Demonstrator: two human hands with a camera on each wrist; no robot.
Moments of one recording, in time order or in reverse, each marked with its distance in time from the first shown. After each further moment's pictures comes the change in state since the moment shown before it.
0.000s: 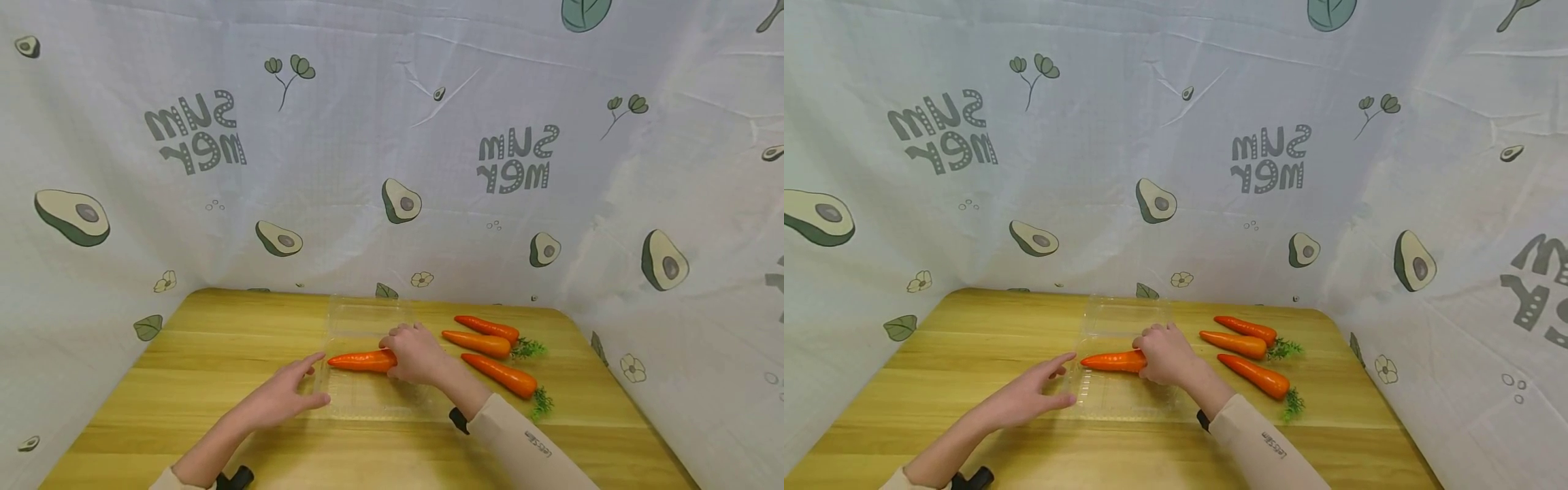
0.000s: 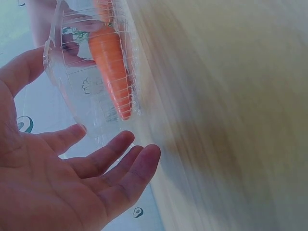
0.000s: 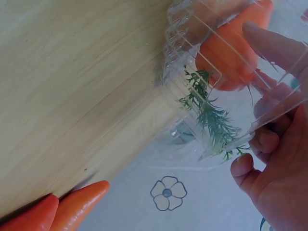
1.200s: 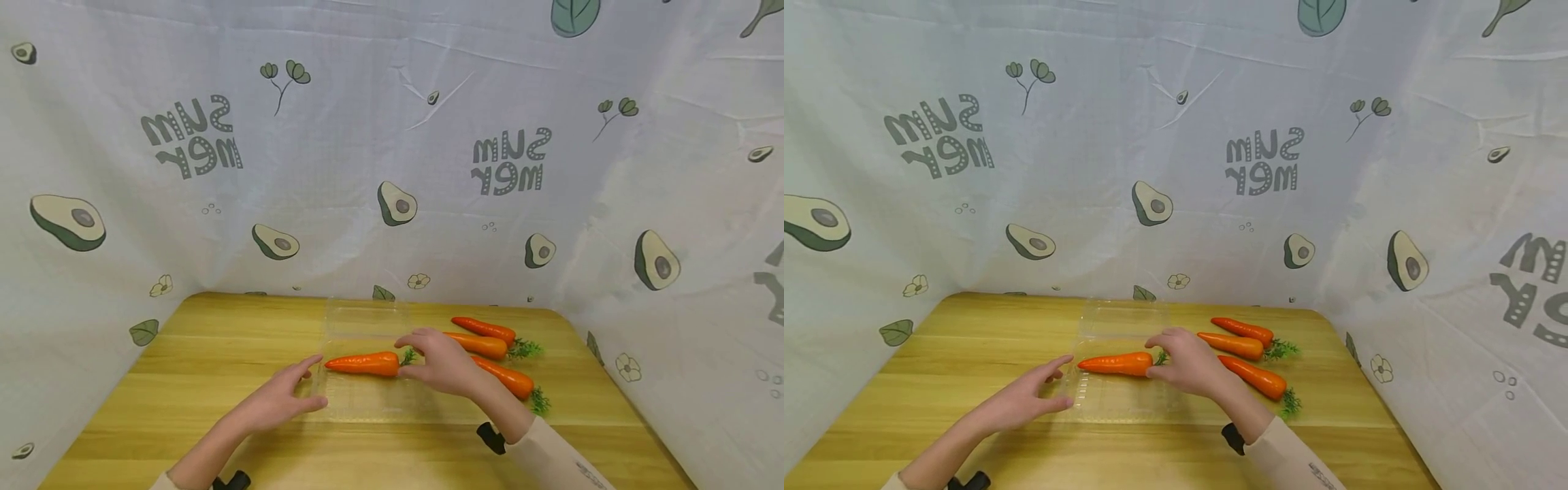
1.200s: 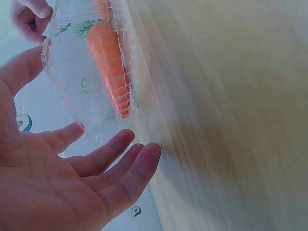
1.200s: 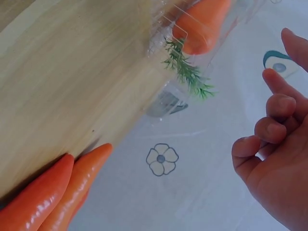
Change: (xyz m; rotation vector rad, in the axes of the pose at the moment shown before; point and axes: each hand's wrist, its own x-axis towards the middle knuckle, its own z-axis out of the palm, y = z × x) left_hand 0.000 -0.003 0.000 -0.008 -0.024 0.018; right_hand -0.056 0.008 -0.030 0.417 0.108 0.122
